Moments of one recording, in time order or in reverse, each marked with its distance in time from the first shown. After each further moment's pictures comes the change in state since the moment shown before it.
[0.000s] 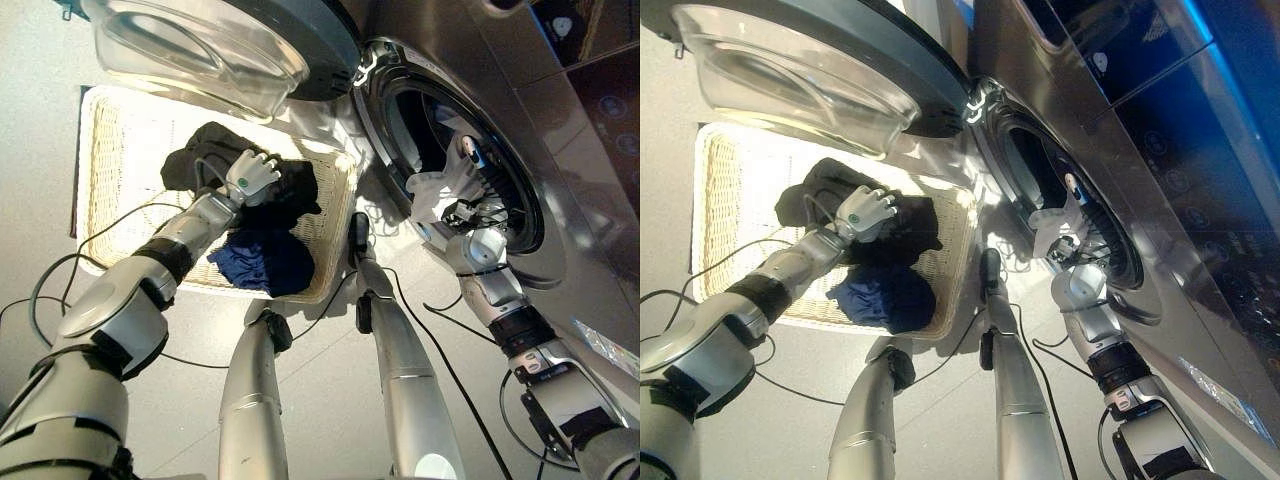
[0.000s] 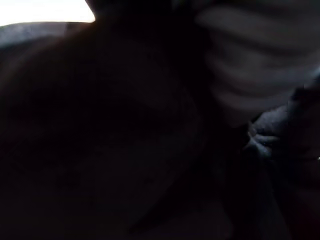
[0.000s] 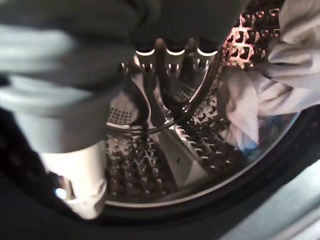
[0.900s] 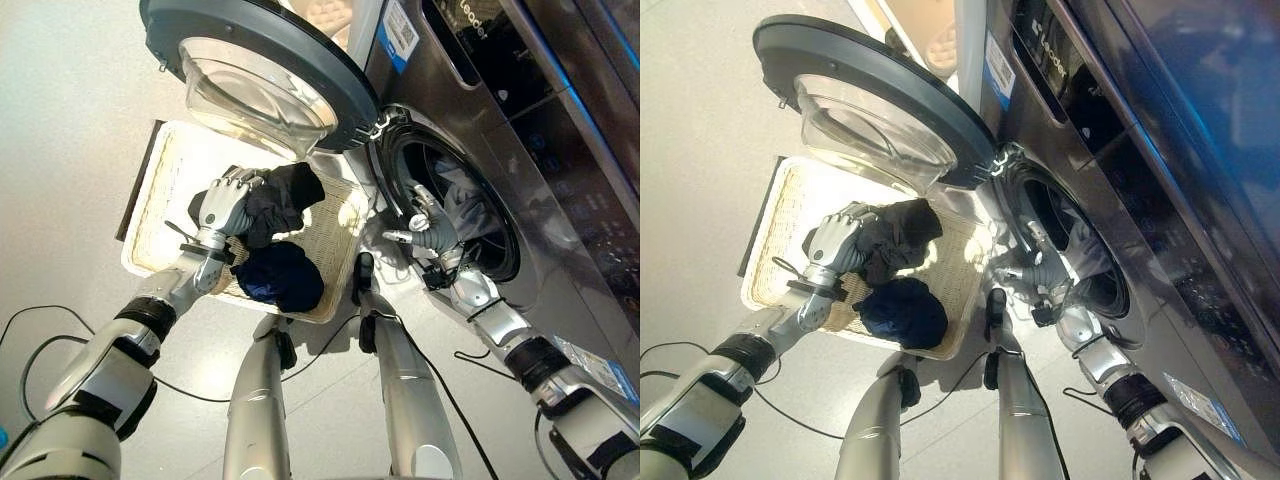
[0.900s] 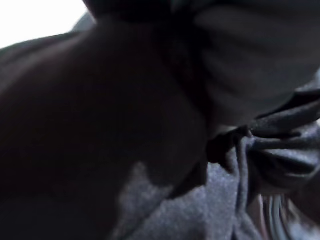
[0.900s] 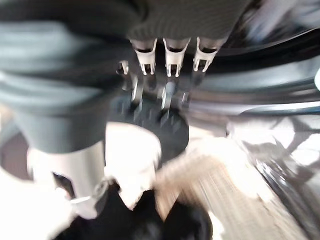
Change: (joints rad) left arm 0.300 -0.033 0.353 -0.122 -0.365 -0.399 0.300; right arm 0.036 -0.161 0.263 0.108 -0.354 0.129 0.615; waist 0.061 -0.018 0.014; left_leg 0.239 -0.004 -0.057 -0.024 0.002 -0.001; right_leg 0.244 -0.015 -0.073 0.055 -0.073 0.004
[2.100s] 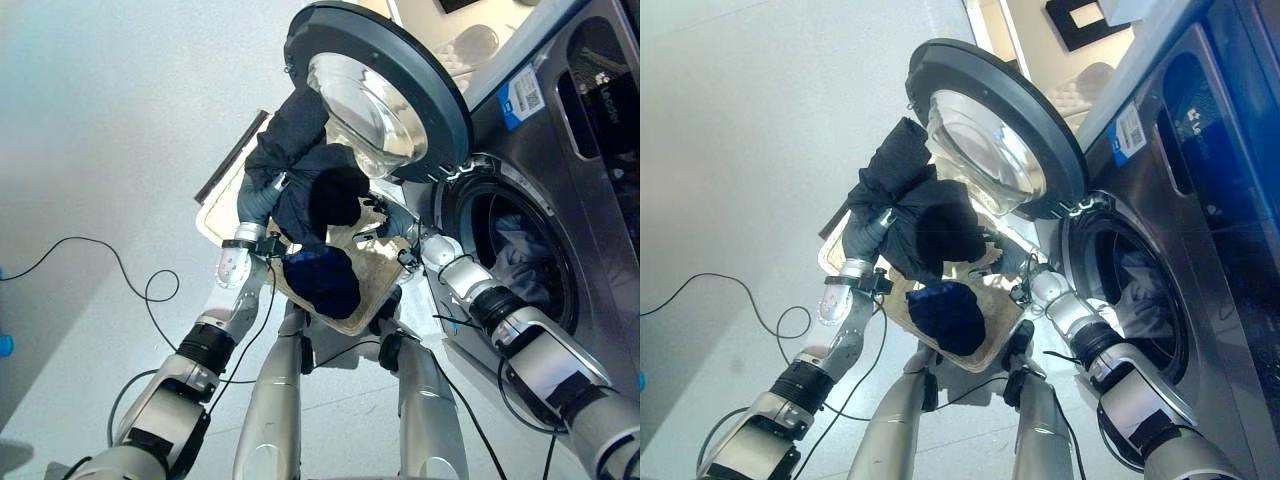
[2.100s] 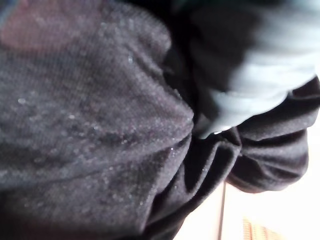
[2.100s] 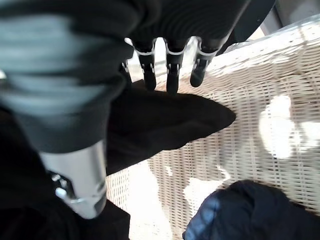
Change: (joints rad) left arm 0.182 -0.323 0.225 -0.475 -1.285 -0.005 -0.803; right arm -0.270 0.190 0.020 0.345 0.024 0.150 0.213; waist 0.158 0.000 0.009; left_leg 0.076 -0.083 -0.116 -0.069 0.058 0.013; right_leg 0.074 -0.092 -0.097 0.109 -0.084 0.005
